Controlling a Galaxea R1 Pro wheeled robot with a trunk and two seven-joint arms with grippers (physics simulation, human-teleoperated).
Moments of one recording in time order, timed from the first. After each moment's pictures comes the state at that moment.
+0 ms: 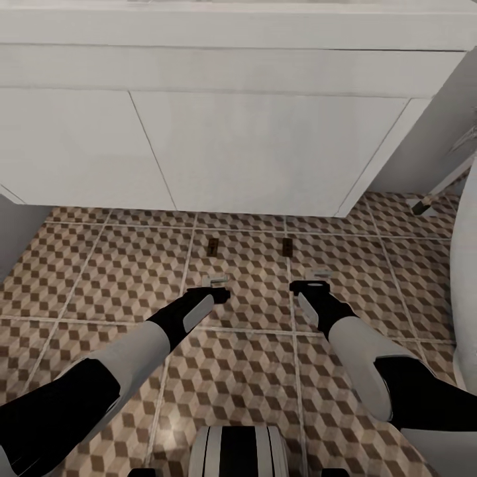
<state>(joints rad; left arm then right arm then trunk) -1.10 -0.14 -0.71 -0.43 0.87 0.33 0.39 -1.12 0.08 0.02 -0.29 0.00 0.25 -0.31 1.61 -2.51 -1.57</state>
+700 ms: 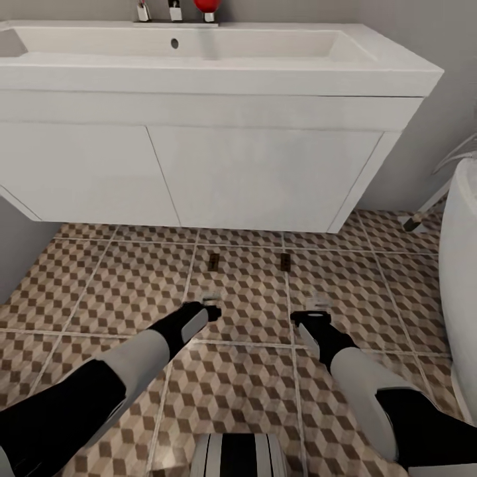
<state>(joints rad) -1.09 -0.15 -0.71 -0.26 0.88 0.32 0.38 -0.98 0.07 0.03 -0.29 0.01 0.24 -0.31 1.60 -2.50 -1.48</state>
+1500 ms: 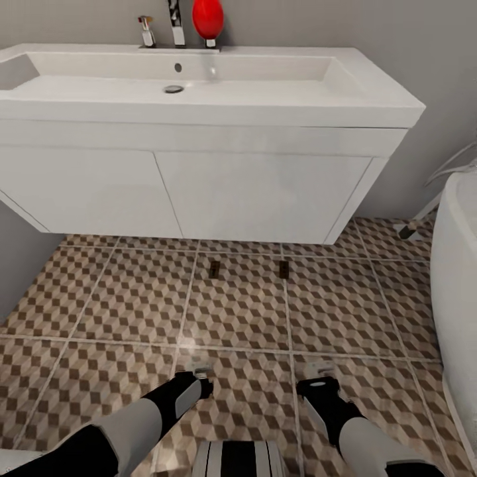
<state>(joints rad) -0.80 -0.15 -0.72 -0.17 0.88 0.30 0.36 -0.70 0.07 0.03 -0.25 0.14 0.21 -0.31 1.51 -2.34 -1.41</state>
